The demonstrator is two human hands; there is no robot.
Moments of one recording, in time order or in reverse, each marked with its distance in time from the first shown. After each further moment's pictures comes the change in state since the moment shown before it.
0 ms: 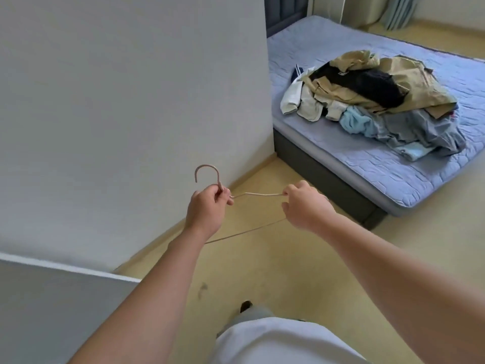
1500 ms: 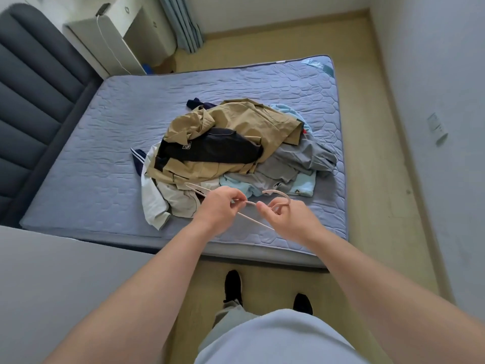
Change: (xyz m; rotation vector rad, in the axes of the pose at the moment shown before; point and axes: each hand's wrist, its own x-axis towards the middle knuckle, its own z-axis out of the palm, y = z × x) left_hand 0.532 0.437 0.410 0.346 -0.767 0.841; right_hand 0.374 0.401 -0.224 0.615 0.301 0.666
